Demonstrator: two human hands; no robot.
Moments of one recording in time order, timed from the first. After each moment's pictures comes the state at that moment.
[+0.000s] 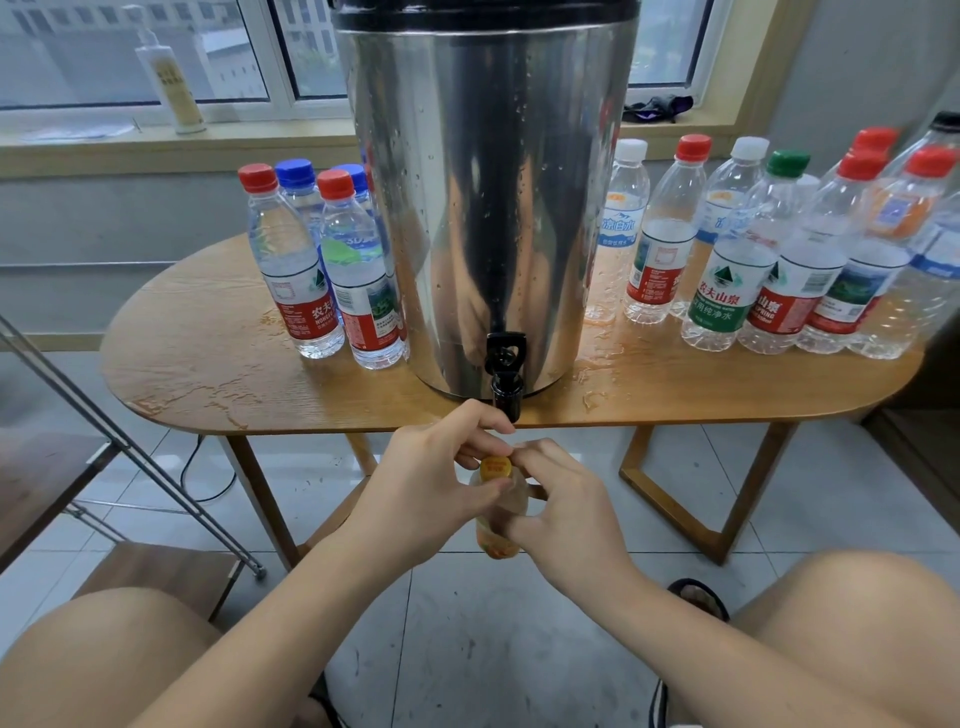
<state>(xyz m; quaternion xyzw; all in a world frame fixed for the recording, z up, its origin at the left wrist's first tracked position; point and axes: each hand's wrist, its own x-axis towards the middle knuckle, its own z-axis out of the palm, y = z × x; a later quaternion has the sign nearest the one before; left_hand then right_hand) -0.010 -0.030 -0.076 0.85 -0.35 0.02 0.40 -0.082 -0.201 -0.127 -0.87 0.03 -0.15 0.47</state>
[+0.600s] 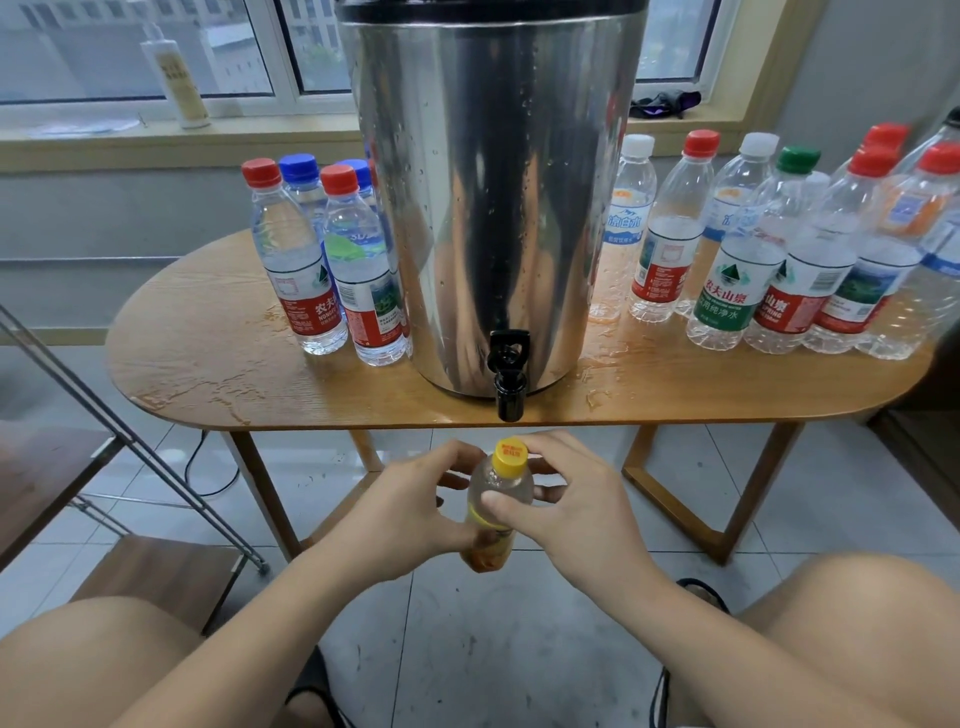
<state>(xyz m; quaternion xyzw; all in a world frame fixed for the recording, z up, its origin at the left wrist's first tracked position) 0.003 -0.006 -0.110 0.88 -0.31 -0.12 0.33 -0.091 -0.206 -0.108 -0.83 0.03 -0.16 0.54</state>
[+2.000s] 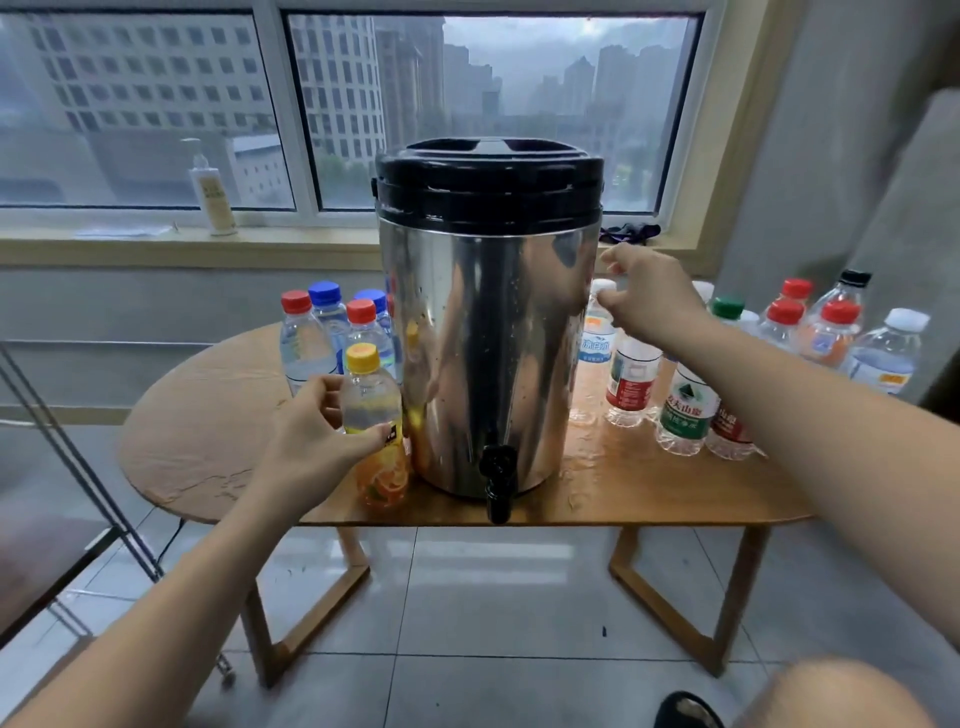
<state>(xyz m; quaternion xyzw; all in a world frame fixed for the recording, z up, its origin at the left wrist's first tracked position) 0.104 0.035 -0.013 0.84 -0.18 0.12 0.51 0.074 -0.360 0.116 -0.93 0.10 -0.28 0.20</state>
